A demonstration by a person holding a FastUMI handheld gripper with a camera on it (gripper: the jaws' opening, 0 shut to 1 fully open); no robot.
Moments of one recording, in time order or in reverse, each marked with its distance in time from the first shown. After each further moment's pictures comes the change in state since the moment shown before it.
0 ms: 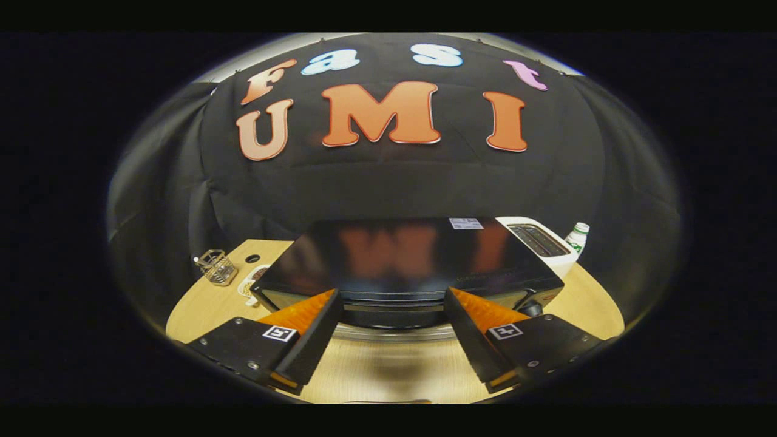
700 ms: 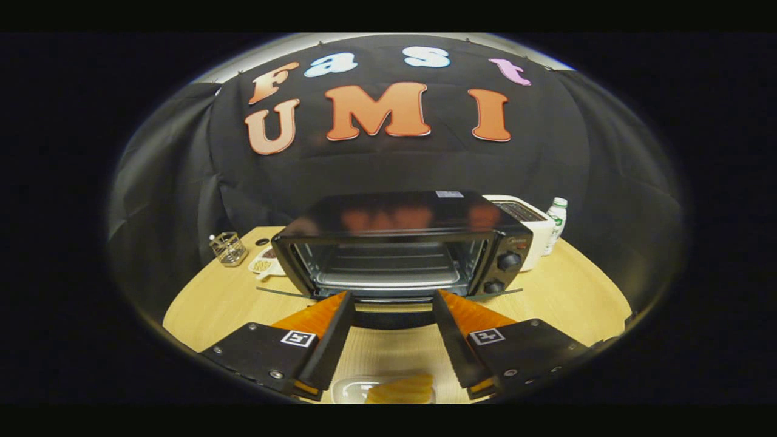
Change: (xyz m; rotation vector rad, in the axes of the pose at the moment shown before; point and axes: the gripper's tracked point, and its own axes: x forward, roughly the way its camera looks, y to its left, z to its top) arm -0.077 -0.007 -0.078 -0.003 0.074 0.006
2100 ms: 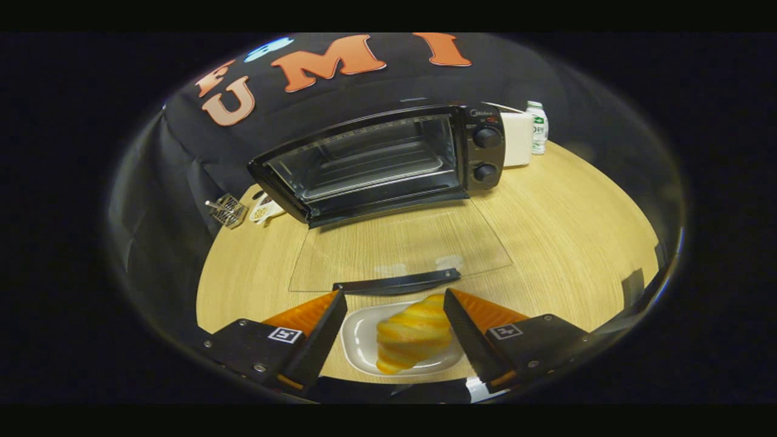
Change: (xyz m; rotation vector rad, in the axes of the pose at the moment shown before) arm -0.054 -0.001 -0.117 0.239 0.423 0.032
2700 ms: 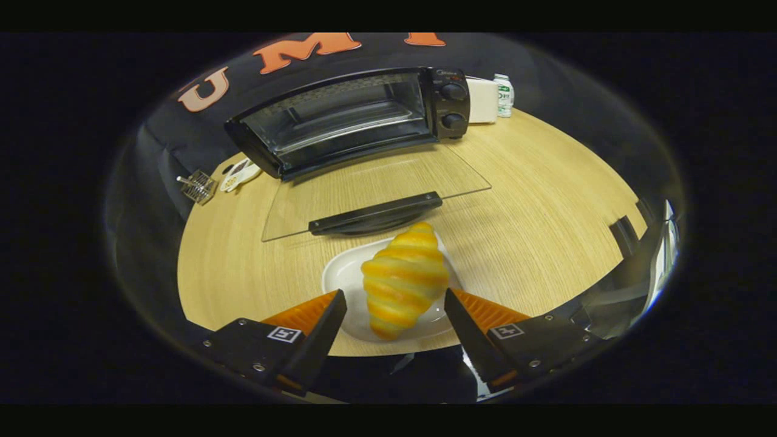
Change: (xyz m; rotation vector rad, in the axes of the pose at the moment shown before) arm 0.002 -0.006 -0.089 0.038 0.177 -0.158
